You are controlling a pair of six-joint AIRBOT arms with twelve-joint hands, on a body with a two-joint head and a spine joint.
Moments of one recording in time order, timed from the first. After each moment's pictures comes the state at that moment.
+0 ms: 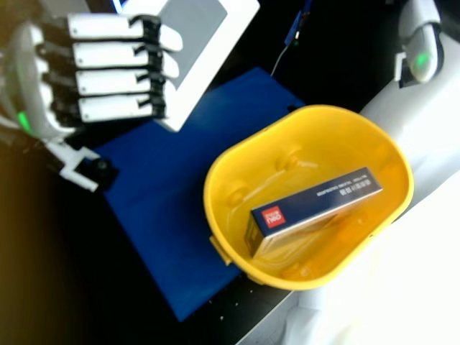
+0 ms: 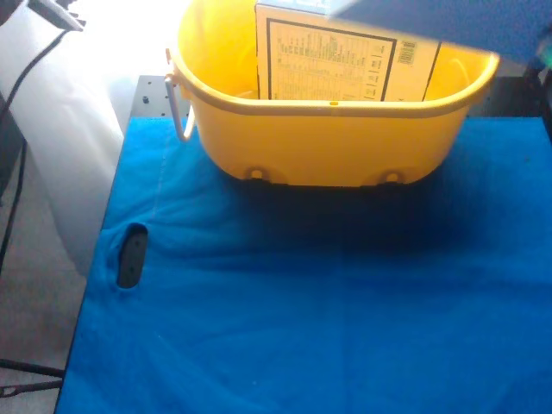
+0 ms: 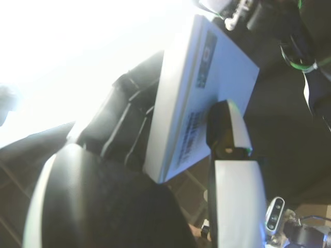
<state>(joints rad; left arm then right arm) 0.29 -1.22 1.54 -0.18 -0.54 0.78 -0.97 -0.86 1.02 -2.94 -1.63 2.86</state>
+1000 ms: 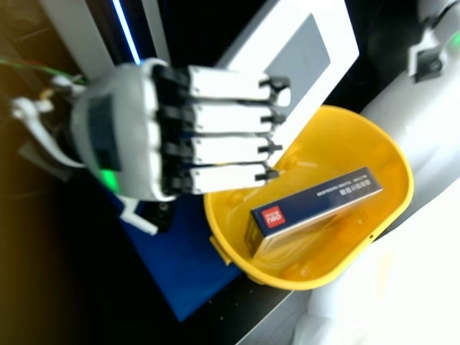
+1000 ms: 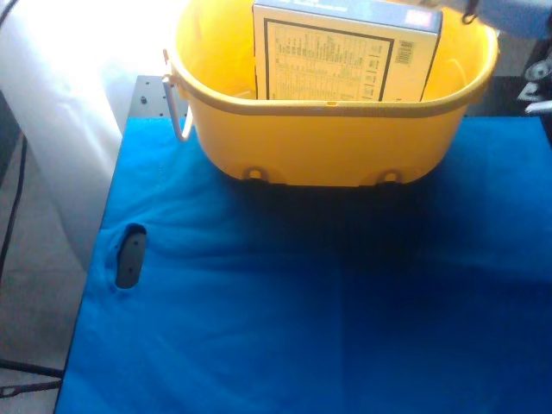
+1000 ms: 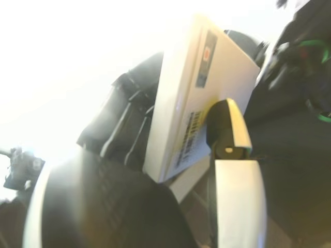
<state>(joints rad) 0.16 -1.18 1.54 -0.18 -0.55 0.85 -0.65 -1.11 1.29 -2.98 -1.15 2.86</state>
